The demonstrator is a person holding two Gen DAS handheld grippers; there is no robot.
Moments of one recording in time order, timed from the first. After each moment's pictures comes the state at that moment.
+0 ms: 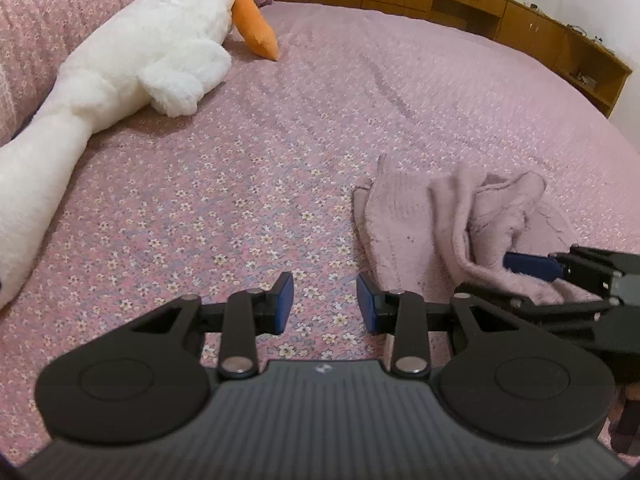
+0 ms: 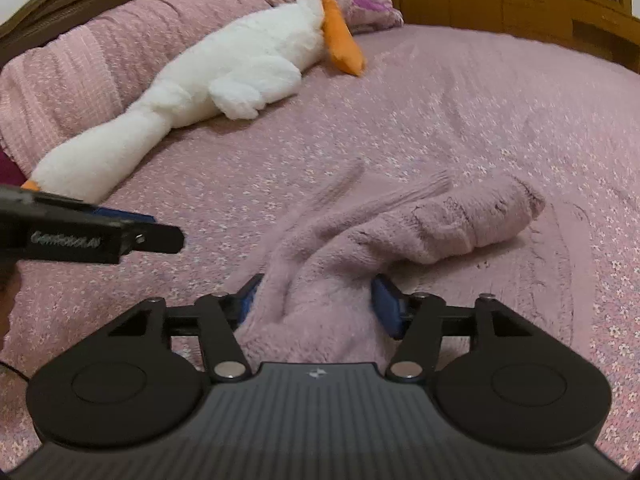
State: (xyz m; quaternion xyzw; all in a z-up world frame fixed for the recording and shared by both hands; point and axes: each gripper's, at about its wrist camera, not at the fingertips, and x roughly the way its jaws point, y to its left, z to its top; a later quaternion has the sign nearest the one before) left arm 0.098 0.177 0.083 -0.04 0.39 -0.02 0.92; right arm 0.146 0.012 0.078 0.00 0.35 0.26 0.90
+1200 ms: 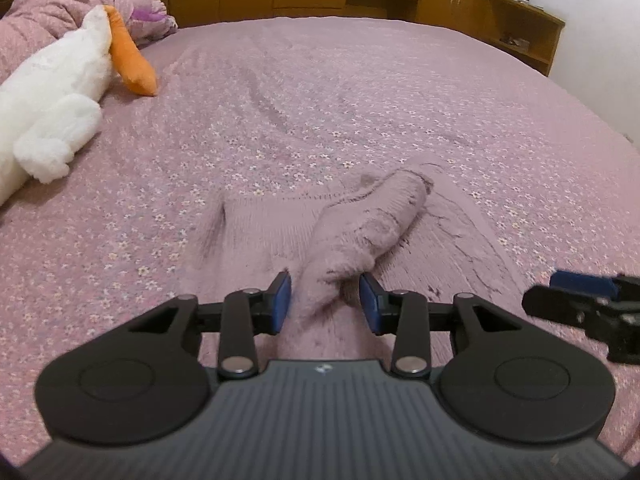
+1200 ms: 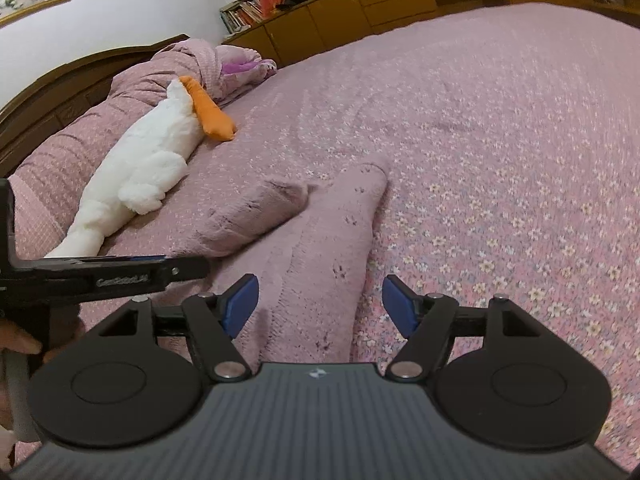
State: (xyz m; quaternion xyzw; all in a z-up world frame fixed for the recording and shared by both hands) left arm 0.139 0.053 0.060 0.02 0.37 -0.11 0.92; right arm 0.109 -0.161 0.070 0.18 0.33 0.13 0.92
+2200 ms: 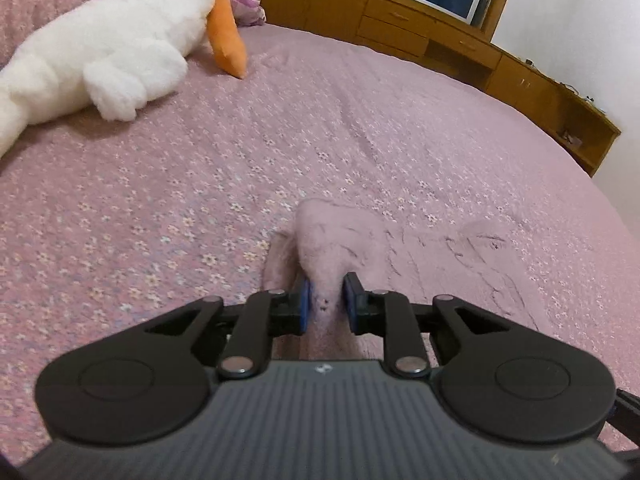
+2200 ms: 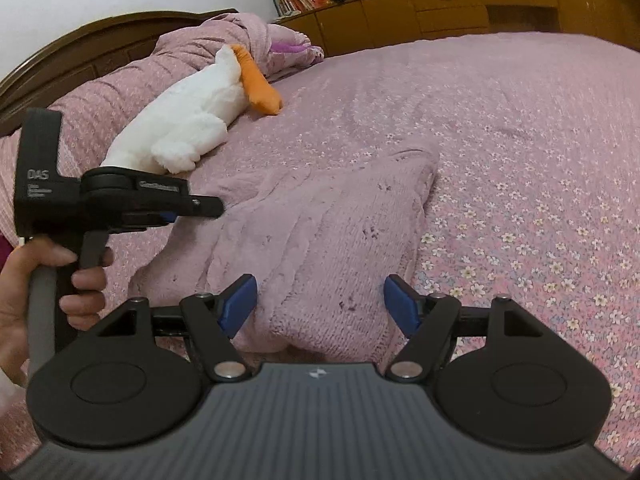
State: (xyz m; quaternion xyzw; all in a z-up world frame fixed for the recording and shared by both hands) left arm 0.147 0.129 0.055 -0.12 0.34 -0.03 0.93; right arm 0.104 -0.104 0.058 0.11 0.32 0.18 0.92
